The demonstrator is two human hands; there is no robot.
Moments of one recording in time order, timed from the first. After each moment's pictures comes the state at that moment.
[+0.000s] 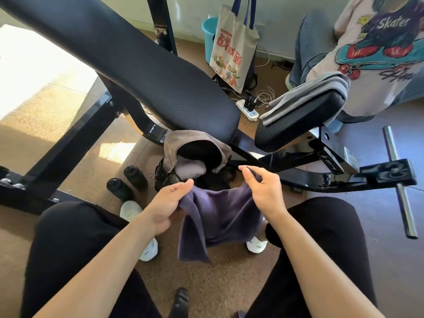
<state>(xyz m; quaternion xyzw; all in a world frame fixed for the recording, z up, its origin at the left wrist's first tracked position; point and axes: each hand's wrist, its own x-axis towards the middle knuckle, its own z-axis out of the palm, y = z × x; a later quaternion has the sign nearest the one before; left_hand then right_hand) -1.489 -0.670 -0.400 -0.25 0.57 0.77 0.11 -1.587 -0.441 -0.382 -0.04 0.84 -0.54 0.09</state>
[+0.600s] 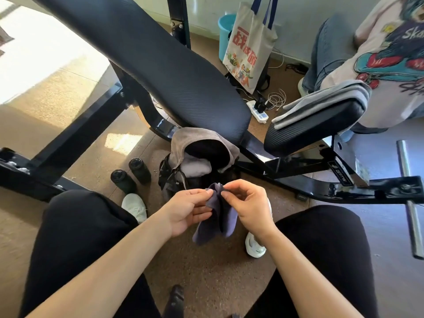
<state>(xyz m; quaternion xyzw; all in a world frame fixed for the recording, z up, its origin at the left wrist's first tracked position) -1.492 -0.648 -0.390 -0.31 0.48 0.80 0.18 -1.557 -0.472 -0.386 -0.18 0.78 -0.58 0.13</state>
